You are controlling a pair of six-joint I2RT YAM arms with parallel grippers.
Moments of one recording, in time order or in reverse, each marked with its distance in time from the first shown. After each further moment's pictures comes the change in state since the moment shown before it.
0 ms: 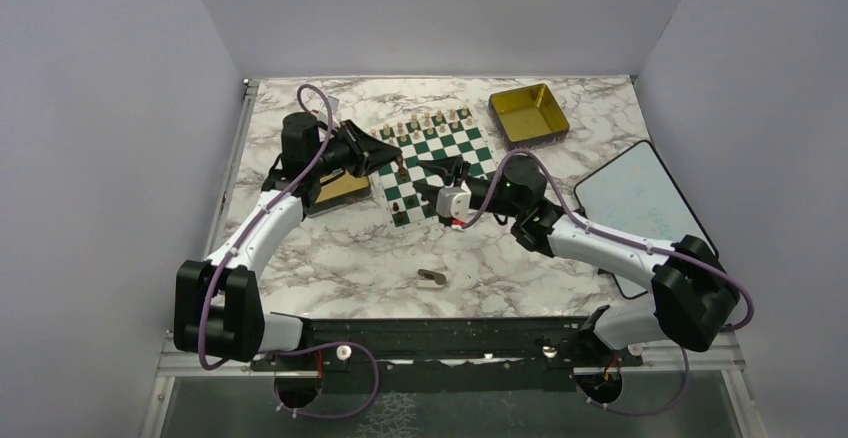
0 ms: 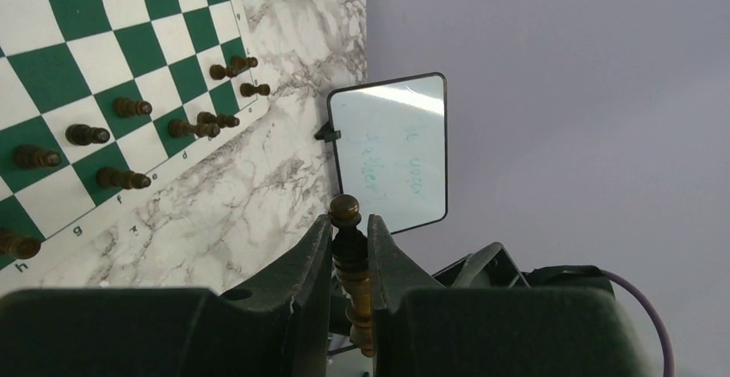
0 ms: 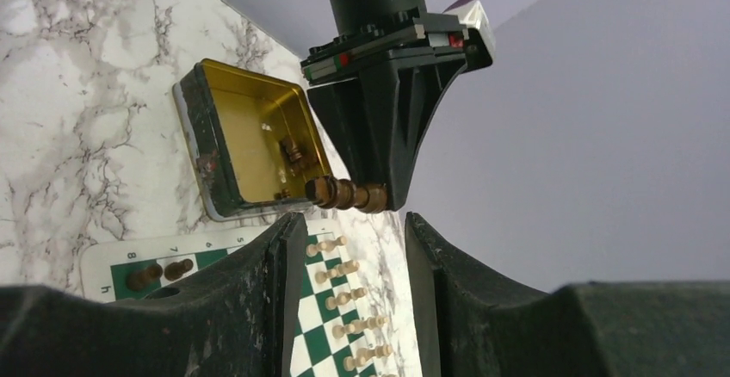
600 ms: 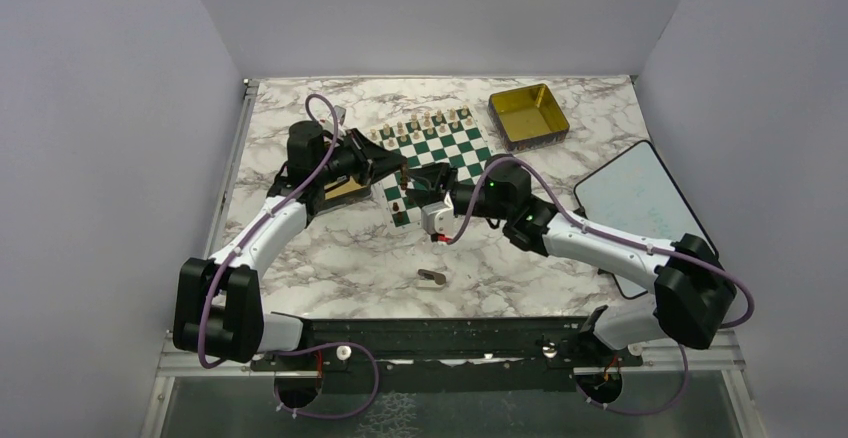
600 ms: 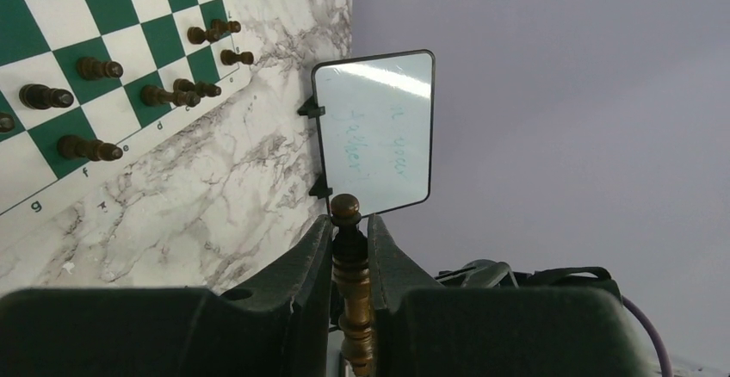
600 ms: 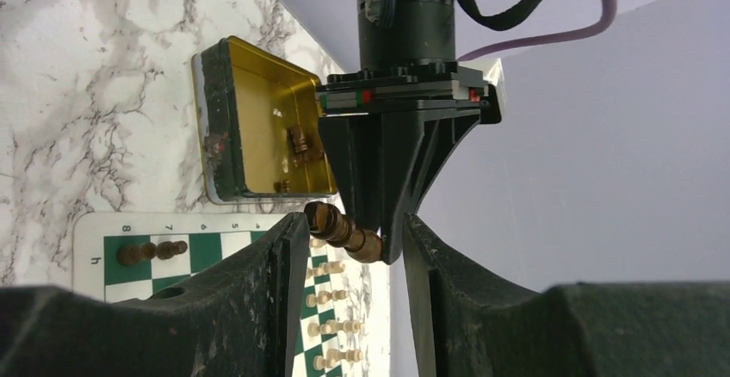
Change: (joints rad) left arm -0.033 0.001 -0.072 0.076 0.036 -0.087; right arm 0.074 0.008 0.087 -0.210 0.035 -0.238
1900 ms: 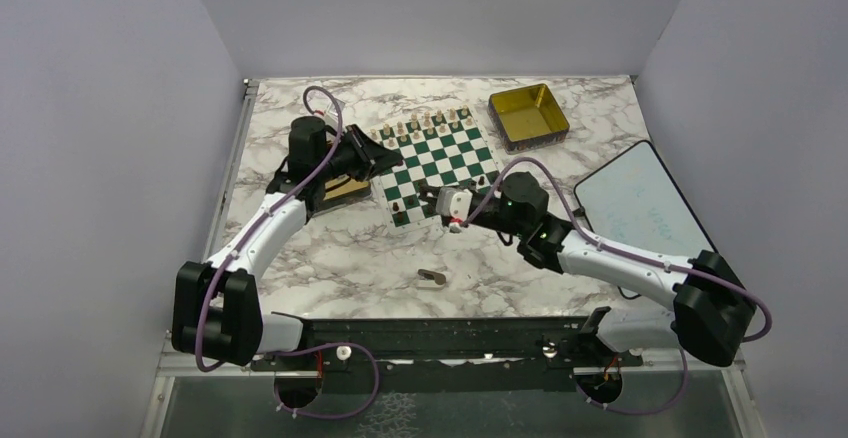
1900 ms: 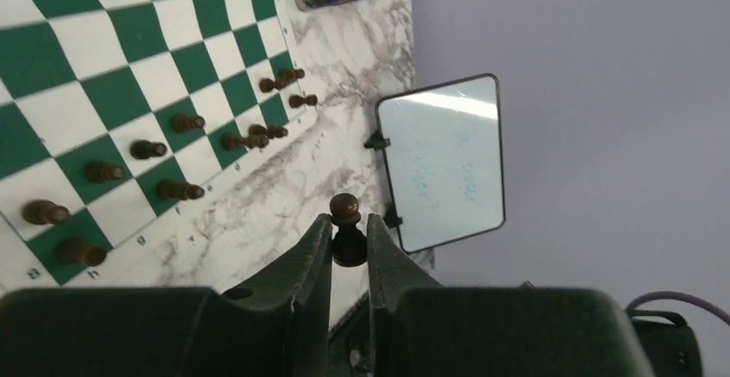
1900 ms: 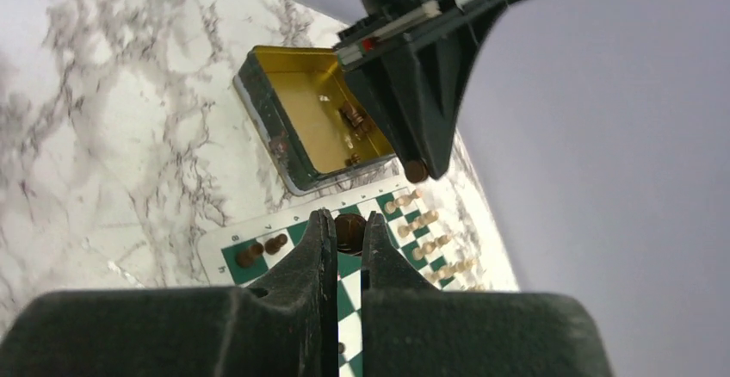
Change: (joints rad) left arm -0.016 -0.012 0.025 -0.082 -0.101 0.180; right arm 0.021 -0.103 -0.149 0.086 0.140 0.376
